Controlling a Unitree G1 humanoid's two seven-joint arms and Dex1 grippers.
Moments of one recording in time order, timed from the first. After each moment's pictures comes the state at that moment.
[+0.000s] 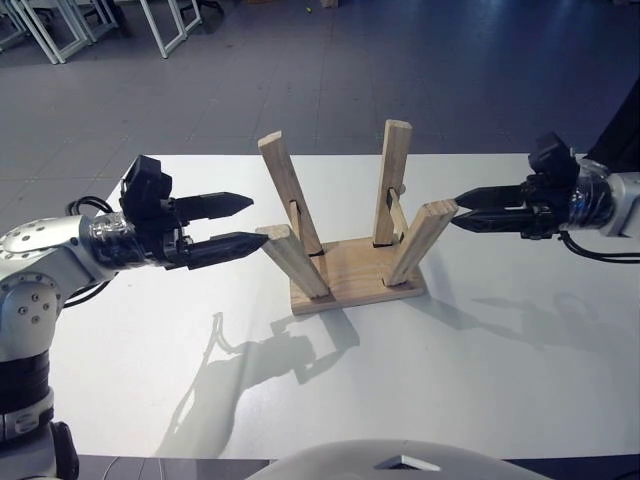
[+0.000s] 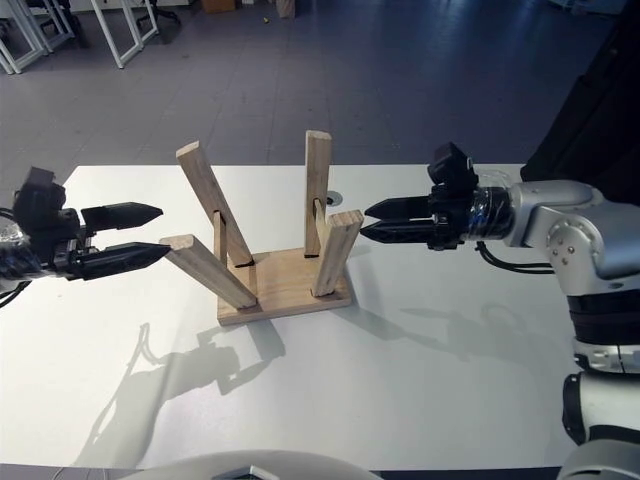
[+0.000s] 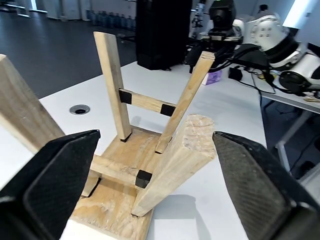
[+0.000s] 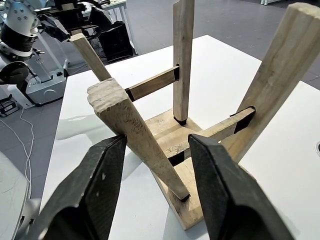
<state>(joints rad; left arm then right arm) -0.23 0.96 0.29 -0.27 -0.96 0.81 -1.06 -0.64 -0.95 0.11 0.01 0.80 0.80 1.23</state>
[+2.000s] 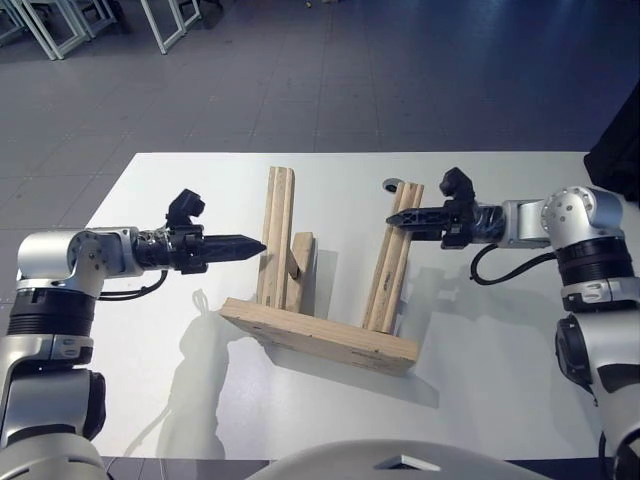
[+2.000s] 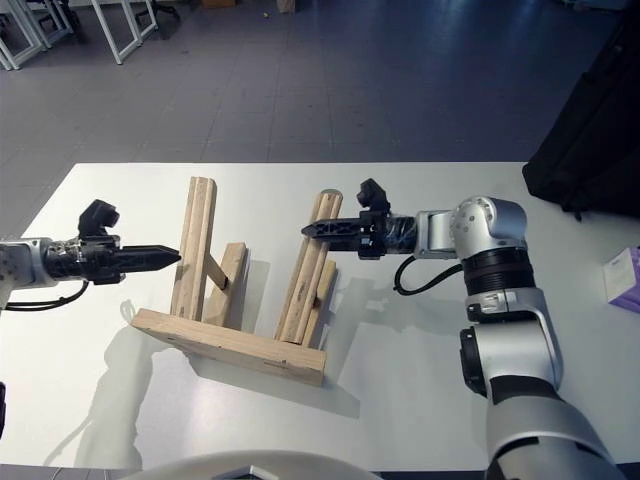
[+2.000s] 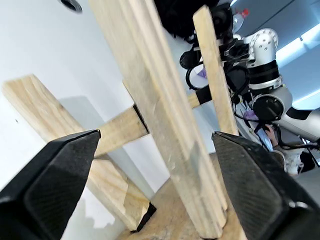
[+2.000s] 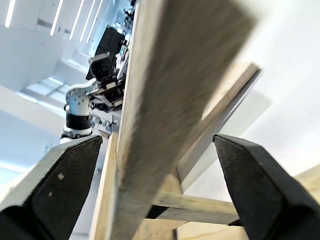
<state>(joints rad) -0.51 0.91 0.01 0.35 -0.76 1.05 -1.32 -0.86 -0.55 0.09 0.57 0.82 1.30 1.04</state>
